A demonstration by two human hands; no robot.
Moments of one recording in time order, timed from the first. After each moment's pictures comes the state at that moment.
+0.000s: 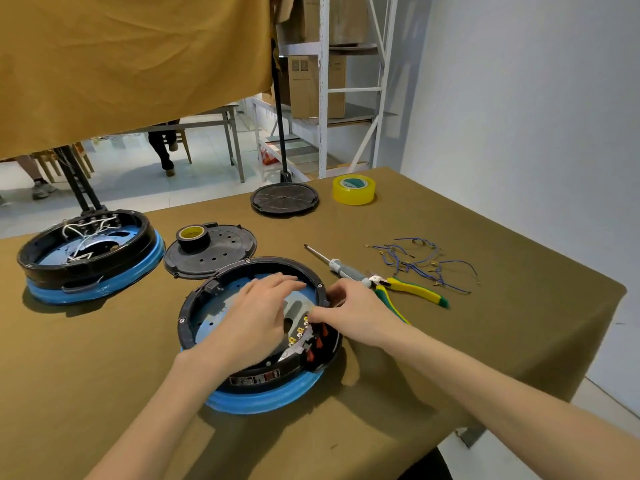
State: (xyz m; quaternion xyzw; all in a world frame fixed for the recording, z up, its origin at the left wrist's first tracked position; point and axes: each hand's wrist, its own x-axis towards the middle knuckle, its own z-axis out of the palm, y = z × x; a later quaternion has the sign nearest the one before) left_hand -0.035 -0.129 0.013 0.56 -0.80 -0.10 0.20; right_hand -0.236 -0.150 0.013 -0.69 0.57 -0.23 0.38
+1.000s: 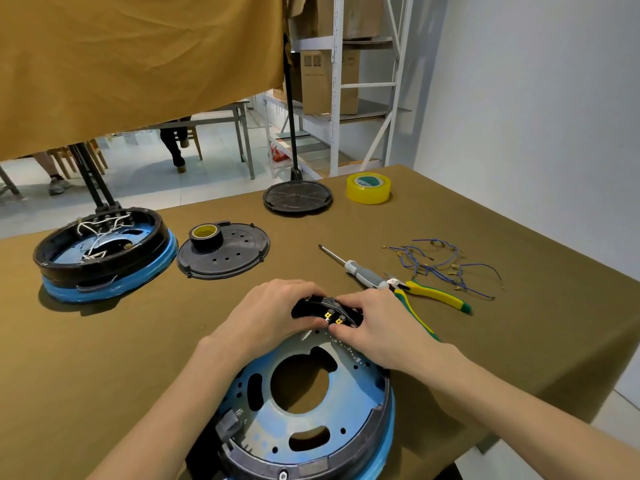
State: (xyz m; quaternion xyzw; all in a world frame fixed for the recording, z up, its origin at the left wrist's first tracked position) left_hand -0.024 -0.159 0.010 0.50 -0.85 -0.08 0.18; right_hand -0.241 -0.145 0.009 -0.81 0.49 -0.24 0.21
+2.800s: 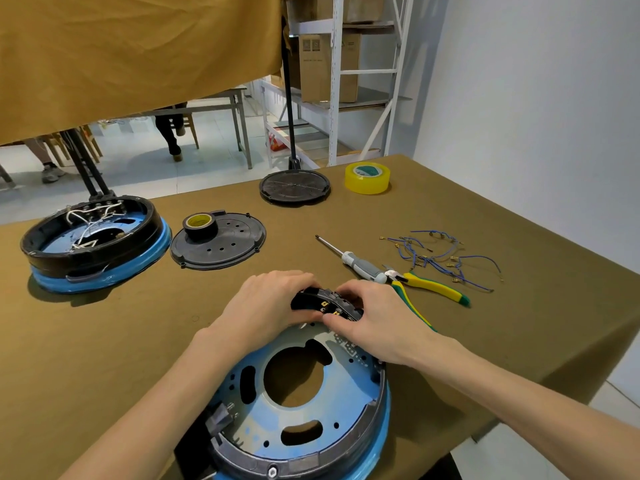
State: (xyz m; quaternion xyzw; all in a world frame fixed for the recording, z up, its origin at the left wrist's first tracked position) left_hand -0.028 -0.159 0.008 0.50 -0.85 -0.01 0.17; right_hand -0.244 -0.142 0.008 -0.79 0.50 -0.25 0.26
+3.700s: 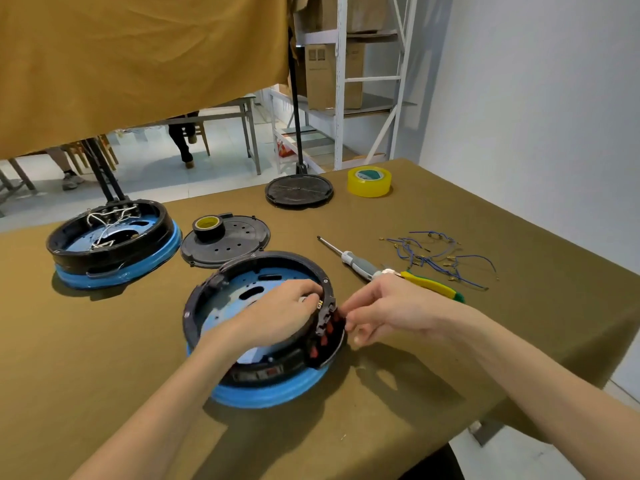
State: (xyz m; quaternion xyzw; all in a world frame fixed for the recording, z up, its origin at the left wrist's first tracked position) left_hand -0.055 -0.131 0.026 0.58 -0.74 -0.29 0.16; right_hand -0.279 -0.152 0.032 -0.67 0.45 -0.16 0.56
